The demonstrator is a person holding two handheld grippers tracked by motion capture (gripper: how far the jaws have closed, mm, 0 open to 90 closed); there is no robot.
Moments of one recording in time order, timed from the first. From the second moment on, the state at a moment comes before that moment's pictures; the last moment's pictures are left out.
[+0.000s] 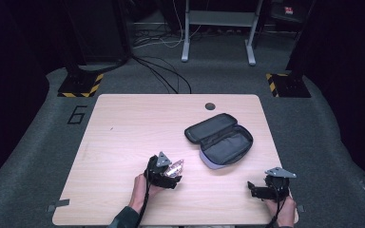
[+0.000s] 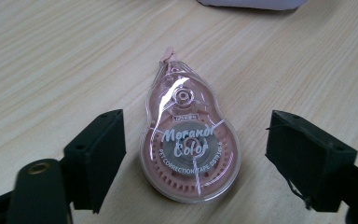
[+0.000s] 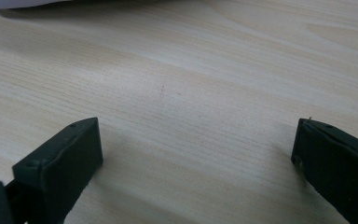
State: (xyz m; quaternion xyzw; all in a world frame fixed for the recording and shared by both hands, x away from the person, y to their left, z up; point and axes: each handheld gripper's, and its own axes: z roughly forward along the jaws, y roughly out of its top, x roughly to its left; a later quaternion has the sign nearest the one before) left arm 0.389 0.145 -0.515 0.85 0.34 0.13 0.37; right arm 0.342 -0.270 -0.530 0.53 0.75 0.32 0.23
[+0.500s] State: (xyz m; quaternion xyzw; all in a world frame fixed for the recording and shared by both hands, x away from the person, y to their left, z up) left arm 0.389 0.138 -0.519 0.86 0.34 0.14 0.36; right arm 0.342 -0.269 -0.530 0.53 0.75 0.32 0.23
